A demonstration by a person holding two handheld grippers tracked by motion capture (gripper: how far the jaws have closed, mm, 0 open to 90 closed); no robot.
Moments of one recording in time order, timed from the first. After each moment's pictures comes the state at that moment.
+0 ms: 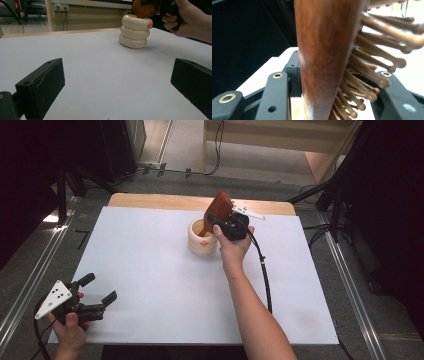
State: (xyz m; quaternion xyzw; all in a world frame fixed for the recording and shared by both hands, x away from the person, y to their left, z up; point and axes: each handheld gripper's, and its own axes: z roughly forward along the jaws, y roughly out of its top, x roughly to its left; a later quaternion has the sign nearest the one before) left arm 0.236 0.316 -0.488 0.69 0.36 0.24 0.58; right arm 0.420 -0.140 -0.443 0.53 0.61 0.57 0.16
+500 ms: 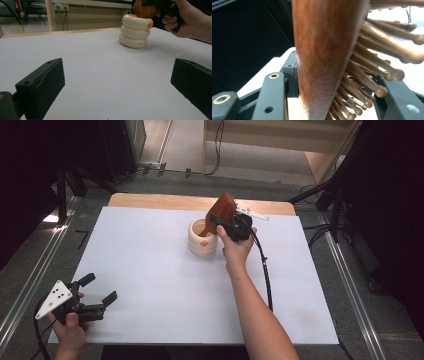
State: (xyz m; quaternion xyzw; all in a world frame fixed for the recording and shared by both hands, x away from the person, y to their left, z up) left arm 0.236 0.316 -0.488 0.69 0.36 0.24 0.58; right arm 0.423 -0.150 -0.450 0.53 0.60 0.58 0.14
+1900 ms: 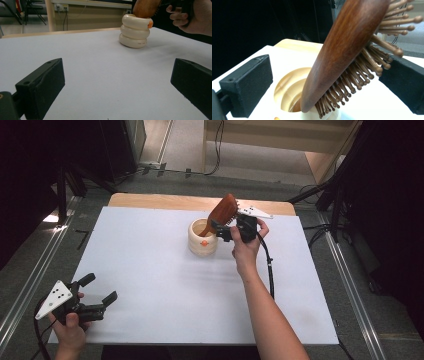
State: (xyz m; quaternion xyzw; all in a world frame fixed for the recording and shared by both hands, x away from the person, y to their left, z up) left arm 0.236 0.316 -0.488 0.69 0.36 0.24 0.58; right arm 0.405 -0.161 -0.428 0.48 0.66 0.54 0.21
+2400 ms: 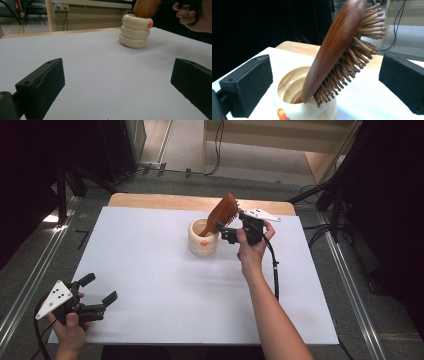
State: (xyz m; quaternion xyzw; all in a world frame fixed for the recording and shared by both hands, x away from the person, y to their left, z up) left arm 0.236 0.316 -0.488 0.69 0.36 0.24 0.58; right arm 0.390 -0.174 -0.421 0.47 0.66 0.55 0.21
